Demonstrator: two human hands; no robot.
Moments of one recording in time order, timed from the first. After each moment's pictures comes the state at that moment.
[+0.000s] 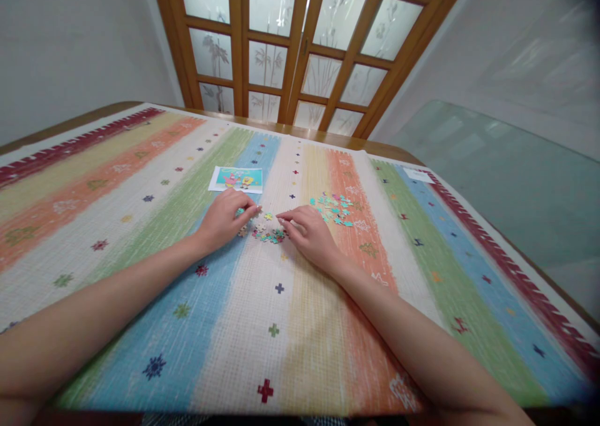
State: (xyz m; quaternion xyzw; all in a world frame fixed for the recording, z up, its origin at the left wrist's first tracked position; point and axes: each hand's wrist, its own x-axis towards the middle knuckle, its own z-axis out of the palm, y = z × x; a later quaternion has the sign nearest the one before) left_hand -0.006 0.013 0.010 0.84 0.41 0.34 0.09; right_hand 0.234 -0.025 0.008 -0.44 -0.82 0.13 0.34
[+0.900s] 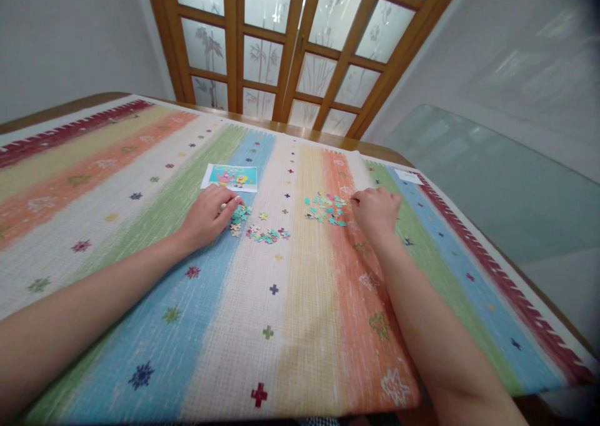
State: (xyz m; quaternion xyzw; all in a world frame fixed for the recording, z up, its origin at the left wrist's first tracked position) left_hand -0.025 0.017 0.003 0.83 0.41 0.37 0.08; right_hand 0.363 0.020 0.027 -0.74 -0.64 -0.20 0.07
